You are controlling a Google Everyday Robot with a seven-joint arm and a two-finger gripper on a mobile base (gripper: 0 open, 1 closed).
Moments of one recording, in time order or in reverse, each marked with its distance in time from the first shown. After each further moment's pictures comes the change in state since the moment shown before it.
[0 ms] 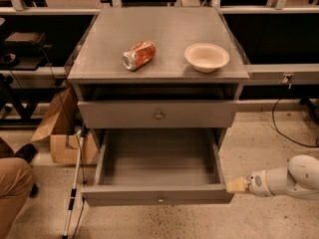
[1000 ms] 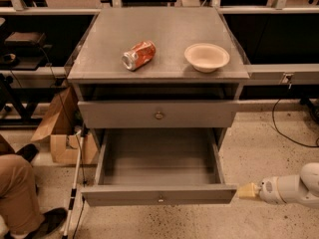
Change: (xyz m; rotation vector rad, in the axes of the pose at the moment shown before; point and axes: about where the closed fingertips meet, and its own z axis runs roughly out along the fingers) arm 0.017 -0.033 -0.016 0.039 -0.015 0.093
